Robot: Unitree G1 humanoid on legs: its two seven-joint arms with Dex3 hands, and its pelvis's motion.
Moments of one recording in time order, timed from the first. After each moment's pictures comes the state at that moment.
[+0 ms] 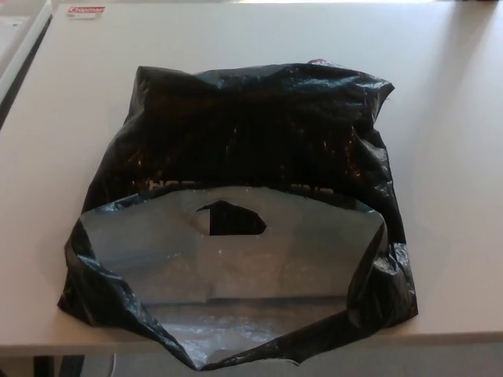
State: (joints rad) left_arm 0.57 0.51 0.00 0.59 0.21 -0.30 0.09; right_arm 0.40 -0.43 0.21 0.45 -0.48 -0.14 -0.33
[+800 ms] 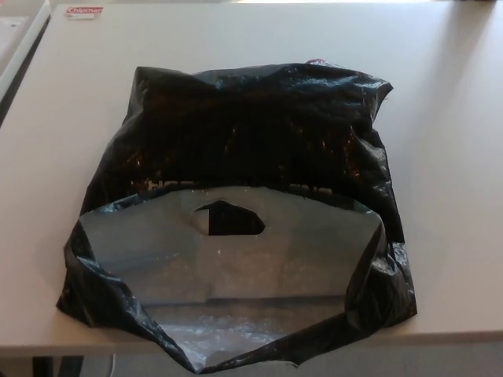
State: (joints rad) left_arm 0.60 0.53 0.03 0.58 0.31 -0.61 0.28; right_arm 0.43 -0.50 0.30 0.39 -0.73 -0.27 -0.73
